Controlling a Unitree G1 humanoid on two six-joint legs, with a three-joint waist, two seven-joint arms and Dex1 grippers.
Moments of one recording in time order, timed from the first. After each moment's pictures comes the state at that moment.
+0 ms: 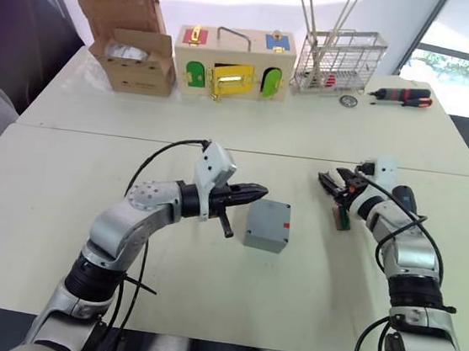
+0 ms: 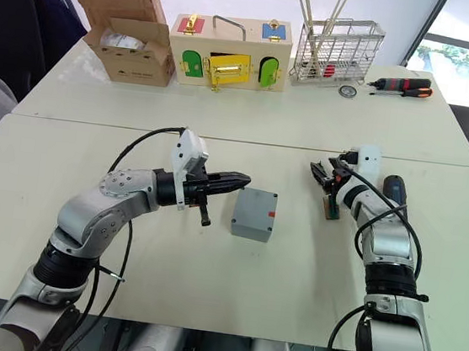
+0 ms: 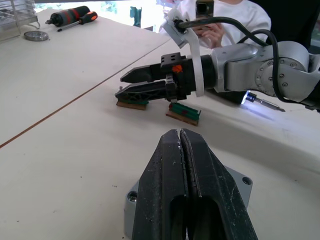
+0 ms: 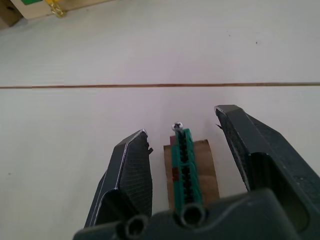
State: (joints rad) left arm -0.44 0.33 -0.18 -0.32 -0.46 0.66 -0.74; right arm -0.51 -0.49 -0.10 0.36 0.18 0.30 0.51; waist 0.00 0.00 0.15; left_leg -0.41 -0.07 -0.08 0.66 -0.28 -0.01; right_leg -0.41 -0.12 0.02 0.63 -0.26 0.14
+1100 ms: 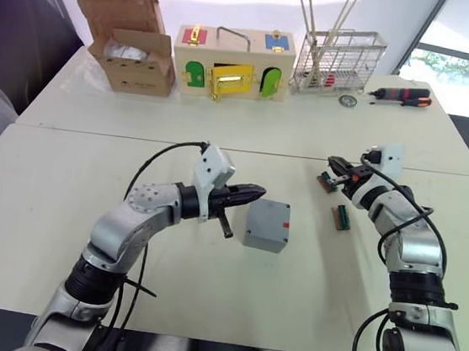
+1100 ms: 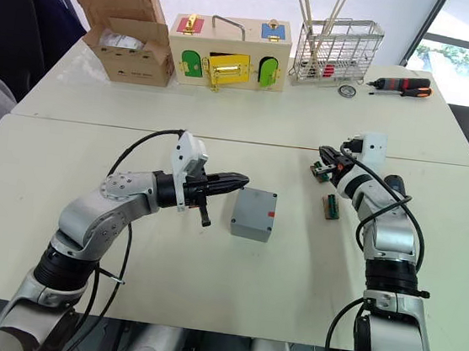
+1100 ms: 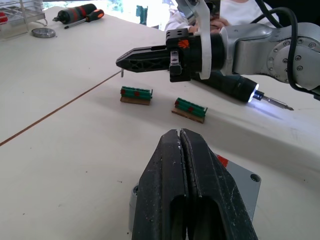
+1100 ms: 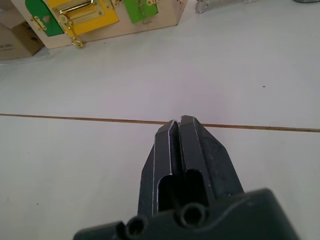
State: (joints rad) left arm -0.43 0.32 -0.19 -0.31 -0.44 0.64 -0.72; right arm -0.52 -0.48 -0.14 0.26 0.20 0.36 0.50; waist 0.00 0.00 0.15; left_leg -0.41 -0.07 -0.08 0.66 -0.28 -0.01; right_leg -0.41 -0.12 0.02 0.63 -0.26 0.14
